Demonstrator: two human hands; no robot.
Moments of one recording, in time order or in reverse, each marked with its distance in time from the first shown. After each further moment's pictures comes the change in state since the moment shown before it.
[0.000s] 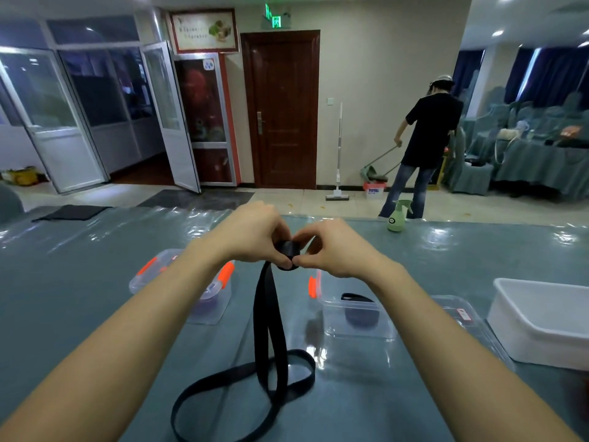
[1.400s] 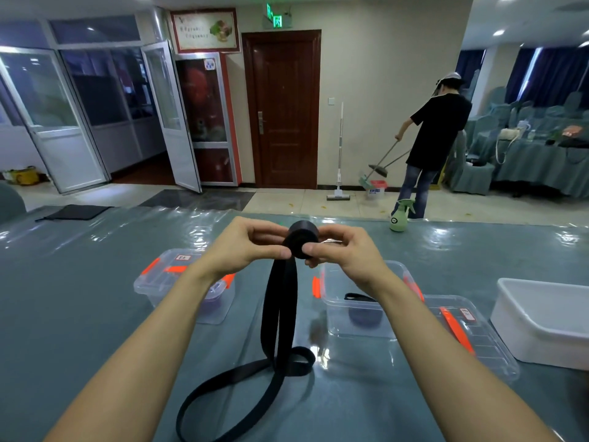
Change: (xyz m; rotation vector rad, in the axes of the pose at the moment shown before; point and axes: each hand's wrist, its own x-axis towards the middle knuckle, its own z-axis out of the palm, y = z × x) left_hand -0.030 -0.035 0.043 -1.134 0.132 -0.085; right_hand -0.015 0.021 0.027 0.915 0.197 0.061
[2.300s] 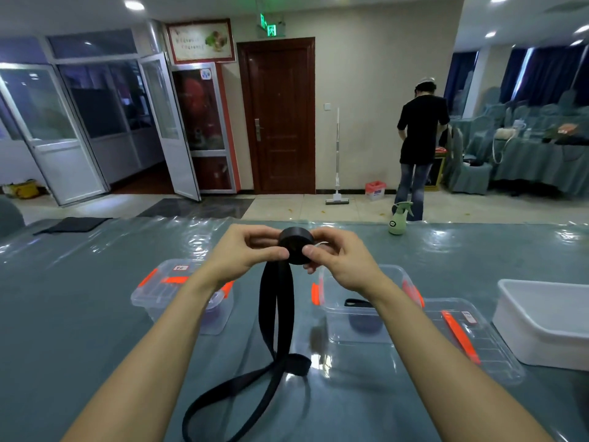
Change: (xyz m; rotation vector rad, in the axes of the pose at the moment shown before) left_hand 0.009 0.002 0.009 -0.001 0.097 -0.004; right_hand 0.008 0.005 -0.003 -0.215 0.017 -0.052
